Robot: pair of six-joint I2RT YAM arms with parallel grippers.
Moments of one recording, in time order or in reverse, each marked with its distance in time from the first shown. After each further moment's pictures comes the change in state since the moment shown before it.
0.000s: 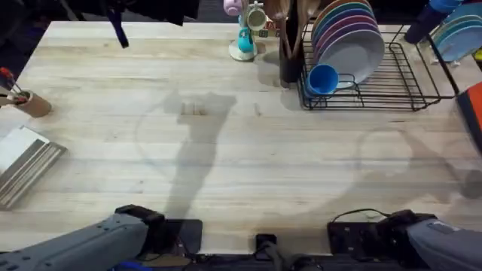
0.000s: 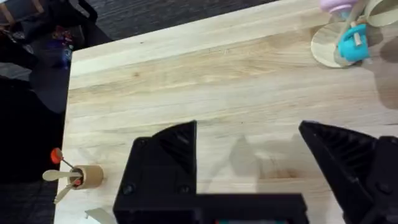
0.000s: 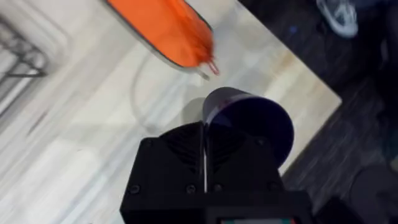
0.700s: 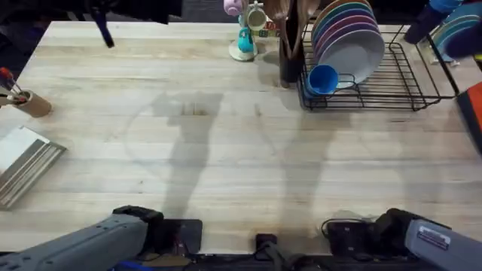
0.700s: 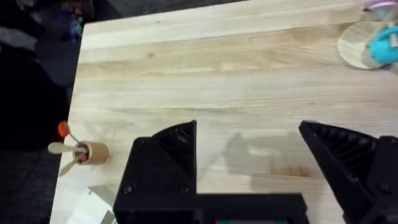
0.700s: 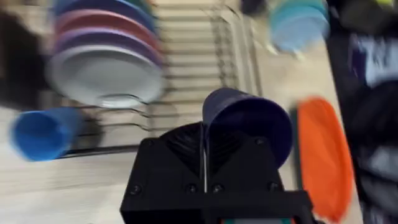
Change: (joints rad) left arm 0.083 0.000 0.000 -0.027 0.003 -0.039; right arm 0.817 -0.047 0.286 -0.082 -0.014 0.025
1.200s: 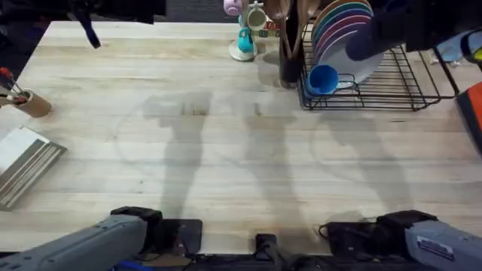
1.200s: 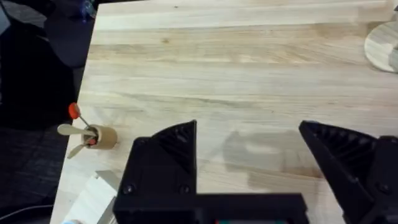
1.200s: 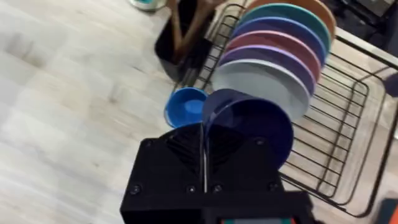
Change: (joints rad) left arm 0.078 0.000 0.000 -0.022 0.000 -0.017; right arm 0.527 0.000 0.043 -0.120 -0.007 0.032
